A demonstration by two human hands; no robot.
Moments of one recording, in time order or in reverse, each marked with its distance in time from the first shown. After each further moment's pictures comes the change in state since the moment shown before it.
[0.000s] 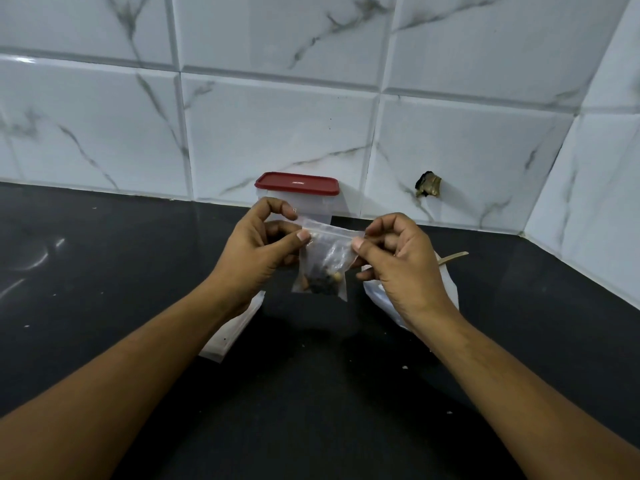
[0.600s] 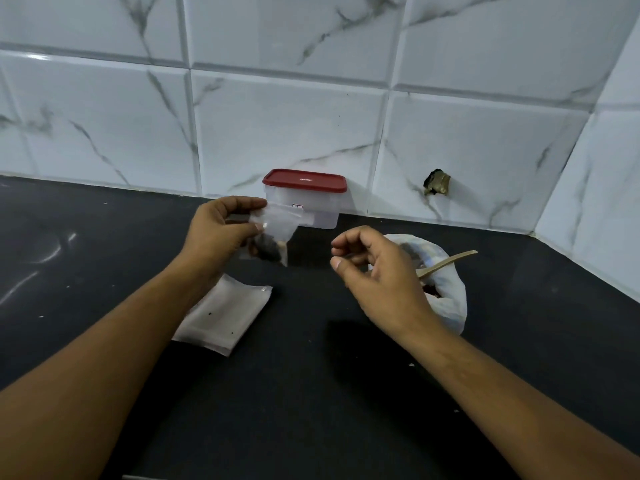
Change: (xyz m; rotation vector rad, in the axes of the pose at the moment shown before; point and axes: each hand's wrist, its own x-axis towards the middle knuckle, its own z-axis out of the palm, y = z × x) left_hand 0.024 -0.013 -0.058 0.187 0.284 -0.086; right_hand -0.014 0.007 0.022 -0.283 -0.144 -0.133
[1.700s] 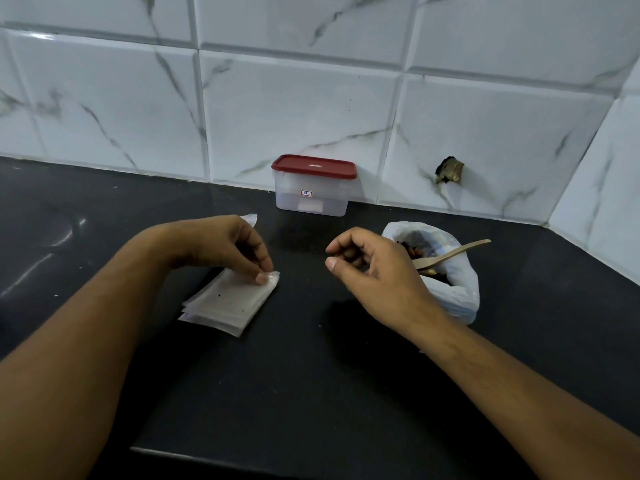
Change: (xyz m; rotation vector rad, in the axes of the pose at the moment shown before) left_hand -0.007 0.029 -0.035 0.771 -0.765 -0.234; right_hand -0.005 0.005 0.008 -0.056 -0.159 0.005
